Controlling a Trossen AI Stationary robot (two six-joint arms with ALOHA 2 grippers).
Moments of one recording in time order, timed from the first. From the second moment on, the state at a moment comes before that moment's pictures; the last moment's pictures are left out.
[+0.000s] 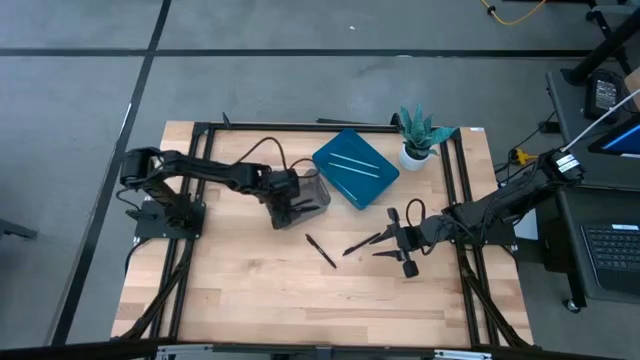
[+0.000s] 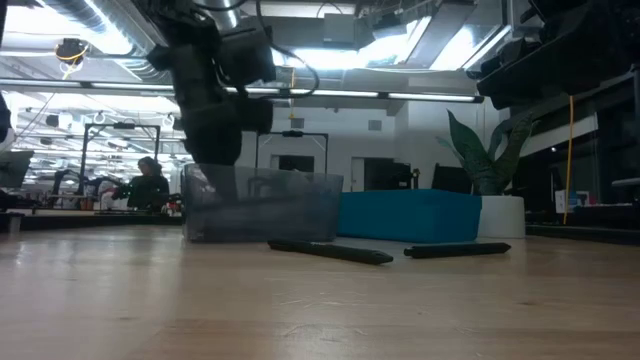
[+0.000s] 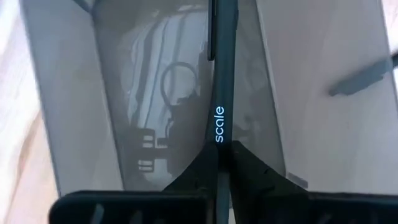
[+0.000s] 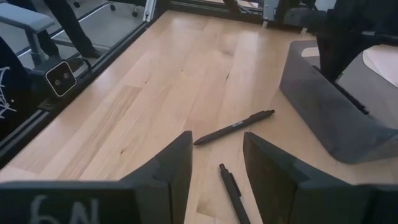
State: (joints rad) left arm 0.16 1.57 0.90 -0.51 0.02 -0.16; right arm 0.43 1.09 0.38 0.32 0.19 0.02
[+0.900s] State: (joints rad) left arm 0.12 1.48 1.10 -0.60 -0.13 0.04; right arm 0.43 1.09 0.38 0.31 0.19 0.02
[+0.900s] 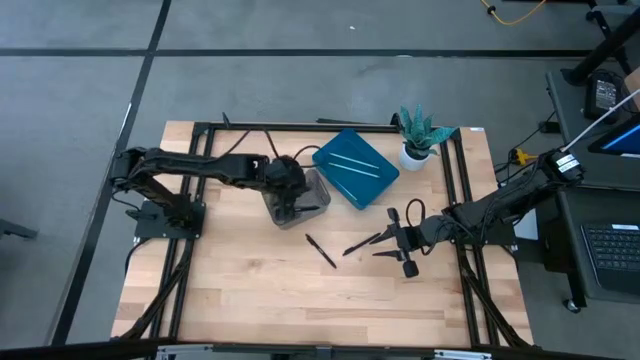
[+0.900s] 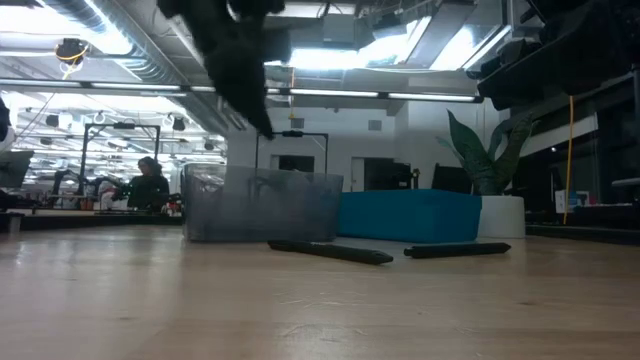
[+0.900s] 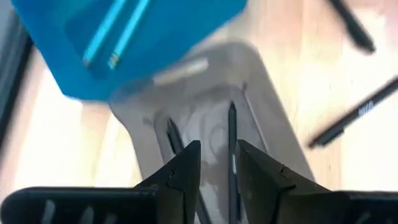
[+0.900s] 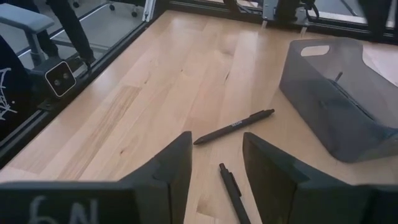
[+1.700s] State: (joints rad) left arm -0.18 1.56 1.13 -0.48 -0.14 0.18; right arm 0.43 1.09 0.38 0.32 0.18 0.05
